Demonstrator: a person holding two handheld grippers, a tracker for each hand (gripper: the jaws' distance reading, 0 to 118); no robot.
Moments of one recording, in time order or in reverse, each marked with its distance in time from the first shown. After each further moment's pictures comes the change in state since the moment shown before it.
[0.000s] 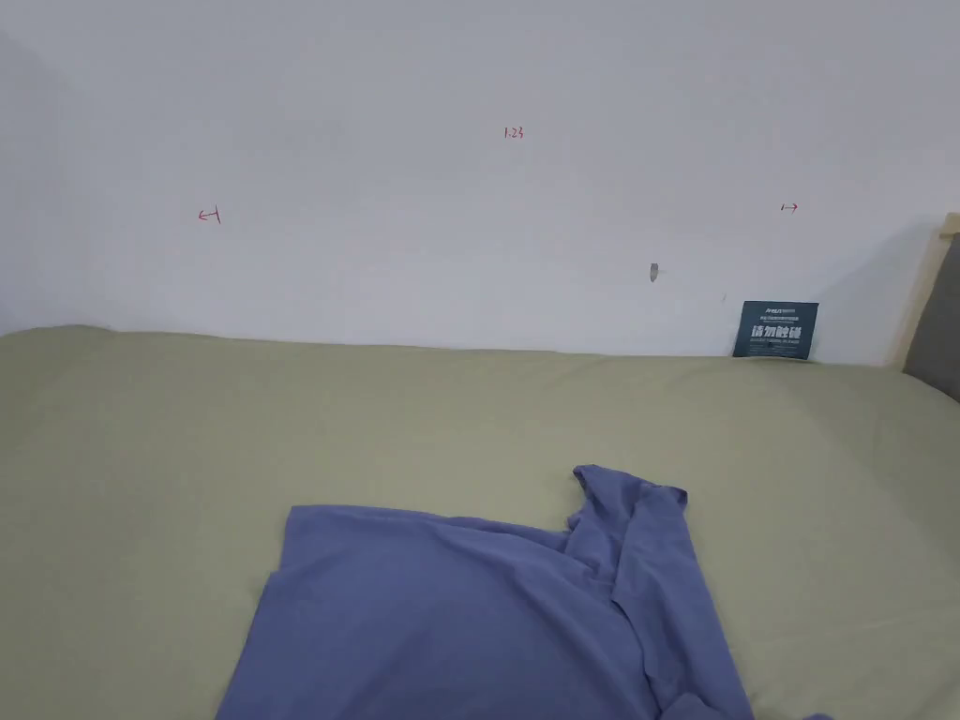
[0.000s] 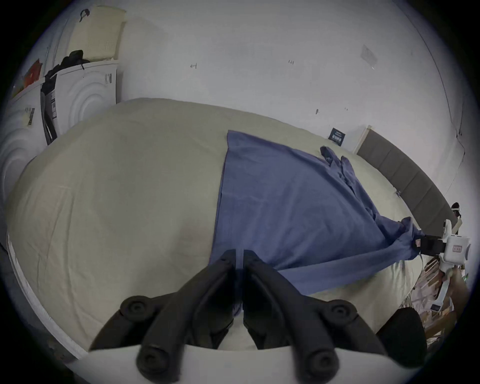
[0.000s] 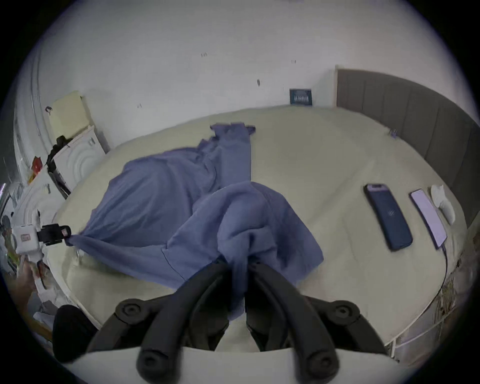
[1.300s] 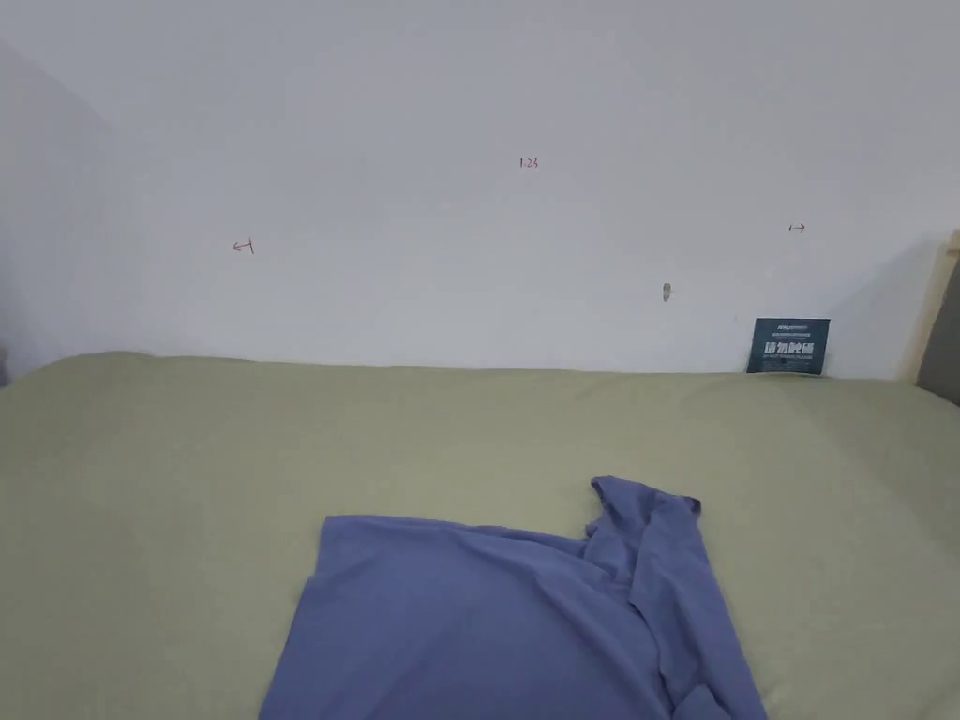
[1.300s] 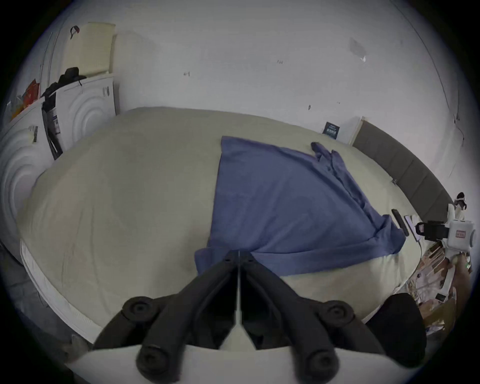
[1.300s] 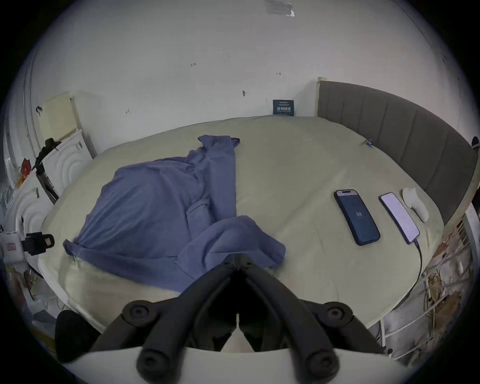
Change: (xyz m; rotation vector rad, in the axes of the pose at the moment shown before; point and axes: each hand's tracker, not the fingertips) left arm -0.004 0.000 0.034 -0.042 0.026 -0.060; right arm -0.013 0.004 0.036 -0.003 -0.116 -0.007
